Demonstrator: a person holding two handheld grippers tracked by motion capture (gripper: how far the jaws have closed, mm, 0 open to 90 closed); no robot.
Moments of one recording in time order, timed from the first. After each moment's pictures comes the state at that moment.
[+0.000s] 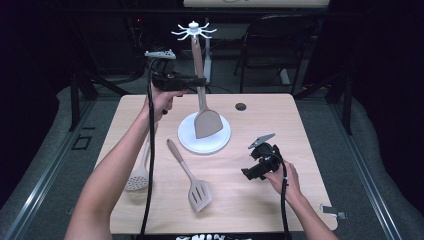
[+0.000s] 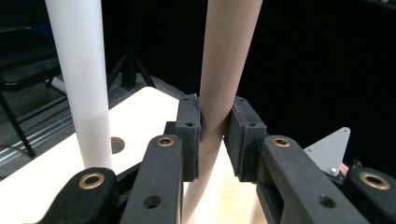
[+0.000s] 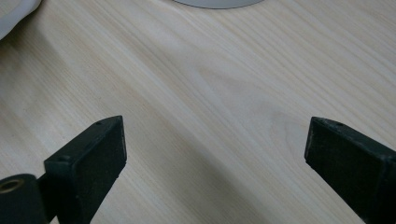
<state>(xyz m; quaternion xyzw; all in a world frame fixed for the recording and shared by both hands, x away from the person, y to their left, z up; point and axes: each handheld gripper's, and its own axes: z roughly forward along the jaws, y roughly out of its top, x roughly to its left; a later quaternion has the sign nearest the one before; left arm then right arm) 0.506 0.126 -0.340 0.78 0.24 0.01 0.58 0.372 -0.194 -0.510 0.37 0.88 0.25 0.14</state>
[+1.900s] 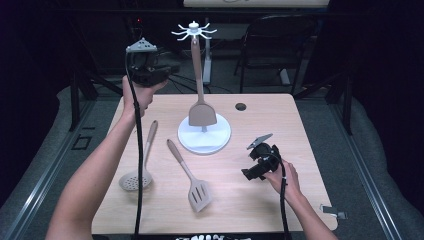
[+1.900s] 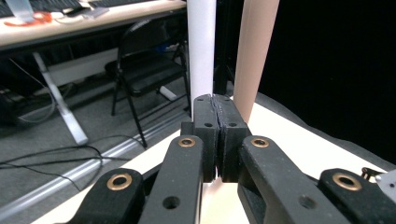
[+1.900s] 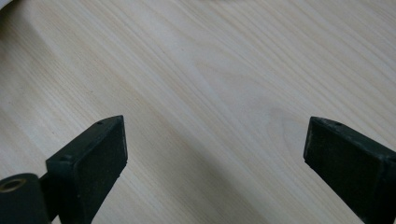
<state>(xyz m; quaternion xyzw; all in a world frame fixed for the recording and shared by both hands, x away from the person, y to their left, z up) 0.467 0.158 -0.293 0.76 0.32 0.21 0.53 0.374 -0.191 -0.512 0.37 0.89 0.22 0.15</state>
